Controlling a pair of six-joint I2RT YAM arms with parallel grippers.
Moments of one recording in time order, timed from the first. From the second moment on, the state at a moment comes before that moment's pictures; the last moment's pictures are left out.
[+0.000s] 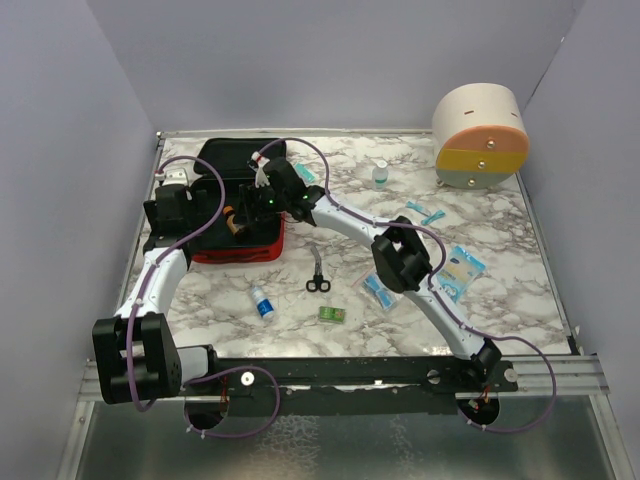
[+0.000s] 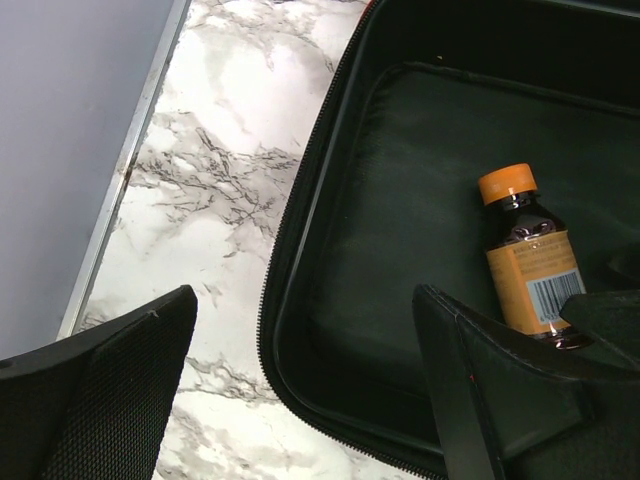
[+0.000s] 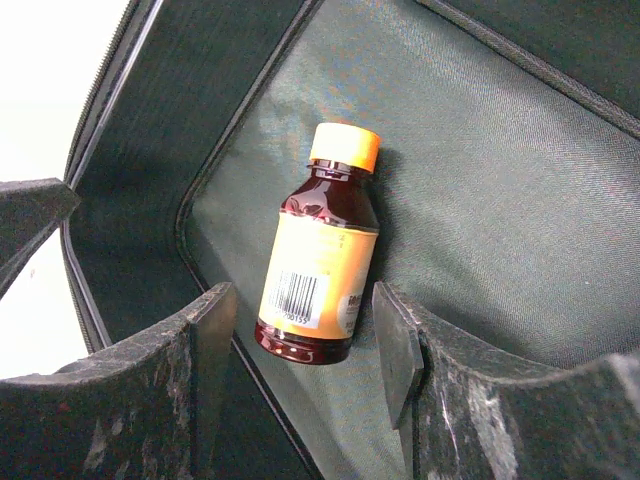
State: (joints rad) left arm 0.10 1.24 0.77 -0.14 -0.22 -0.07; right arm 0.83 2.60 2.29 -0.21 -0.35 0.48
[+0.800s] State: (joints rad) left arm 0.09 1.35 0.92 -0.18 0.00 -0.13; right arm 0.68 2.25 2.17 -0.29 -0.09 0.38
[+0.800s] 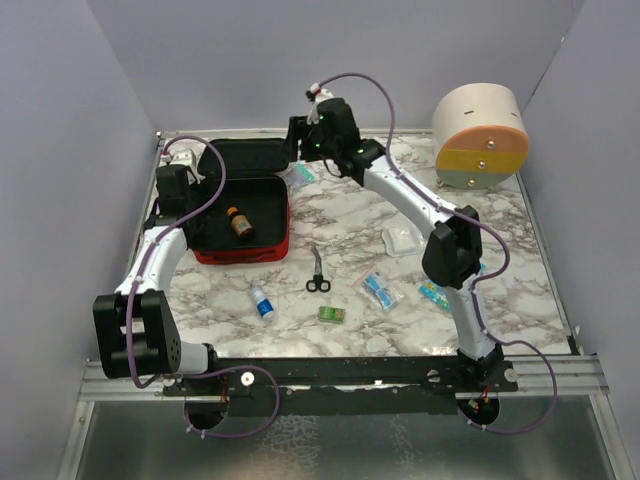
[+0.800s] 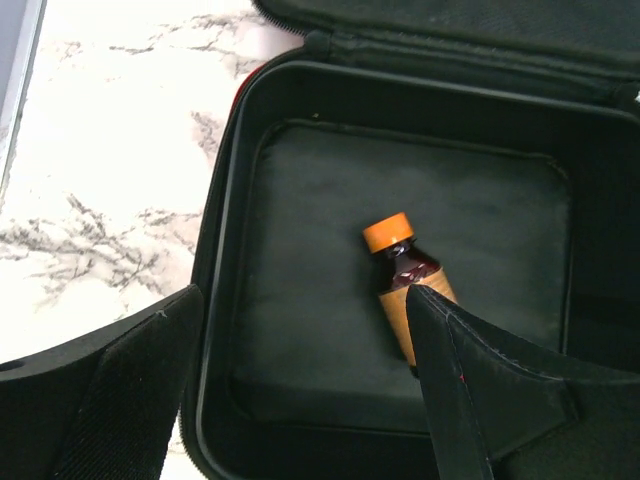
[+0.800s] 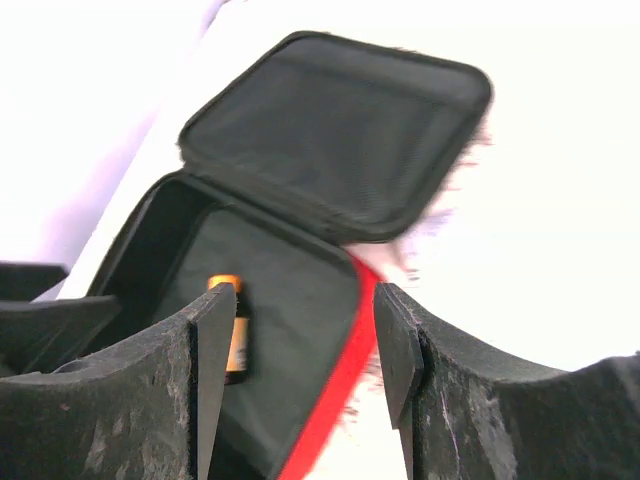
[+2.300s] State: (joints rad) left arm -0.06 1.75 1.21 -0.43 0.02 -0.44; right arm 0.44 1.97 1.63 -0.26 0.18 0.32
